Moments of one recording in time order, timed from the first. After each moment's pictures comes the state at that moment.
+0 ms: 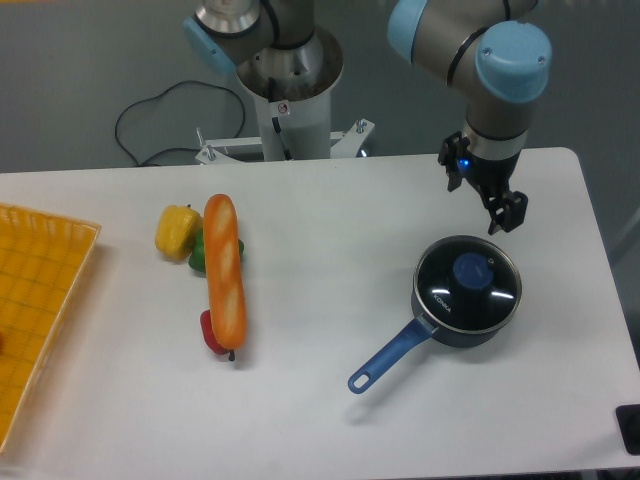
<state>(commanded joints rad) 2.76 -1.82 -1.63 -1.12 1.58 1.73</state>
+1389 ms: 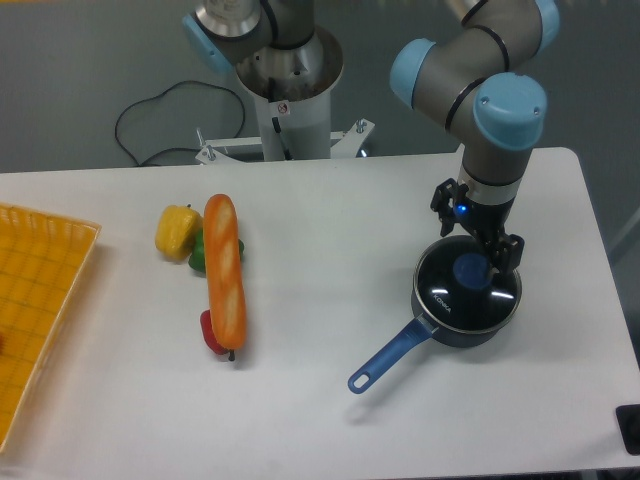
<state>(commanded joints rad) 2.76 -1.89 -1.63 -1.10 1.53 1.63</state>
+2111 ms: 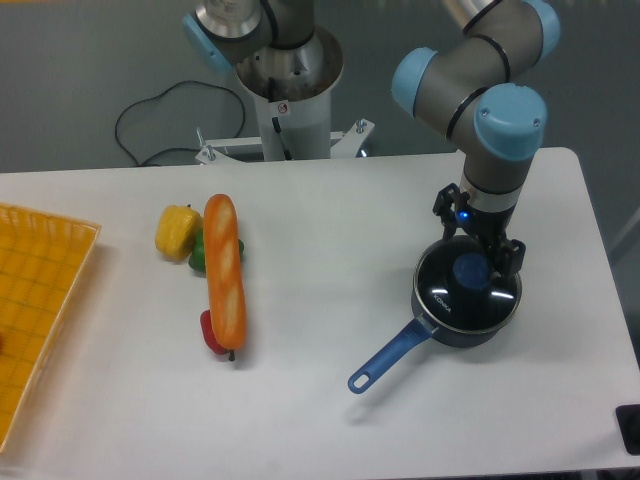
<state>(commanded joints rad) 2.75 -1.91 -1.63 -1.09 1.56 1.63</state>
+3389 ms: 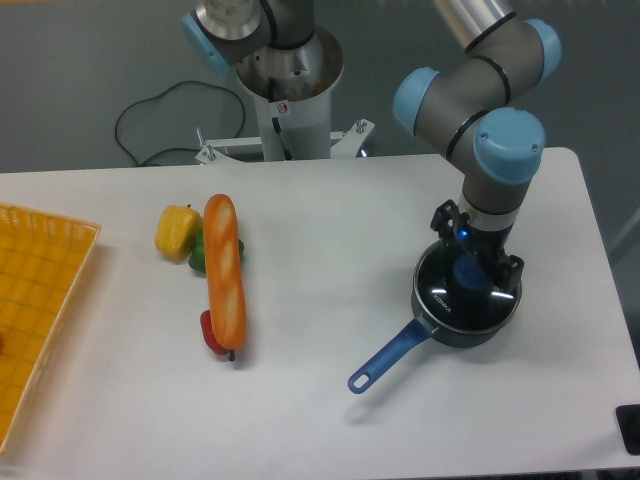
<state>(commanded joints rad) 2.74 -1.97 -1.60 -1.08 1.56 1.58</state>
